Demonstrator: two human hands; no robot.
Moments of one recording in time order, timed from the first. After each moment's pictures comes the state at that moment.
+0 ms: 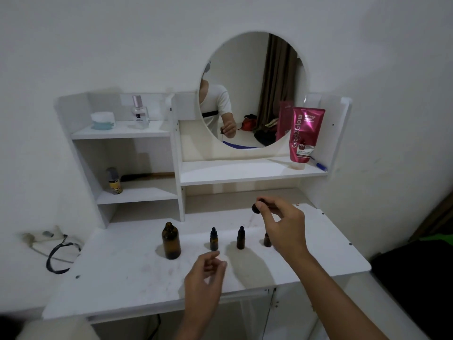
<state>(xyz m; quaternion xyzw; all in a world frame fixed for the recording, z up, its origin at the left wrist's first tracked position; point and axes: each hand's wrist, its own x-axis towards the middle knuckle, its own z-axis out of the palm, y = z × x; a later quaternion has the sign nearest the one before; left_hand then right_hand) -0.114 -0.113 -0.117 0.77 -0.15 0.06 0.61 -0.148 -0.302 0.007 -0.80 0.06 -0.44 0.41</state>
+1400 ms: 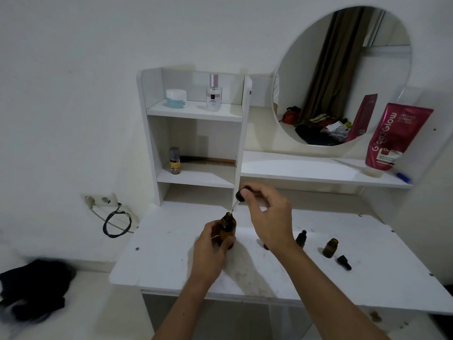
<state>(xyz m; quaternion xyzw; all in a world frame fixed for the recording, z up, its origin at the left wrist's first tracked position) -0.012 -0.019 -0.116 0.80 -0.09 0.03 0.60 -0.048 -0.159 0.009 -0.79 -0.05 -0.37 0.49</state>
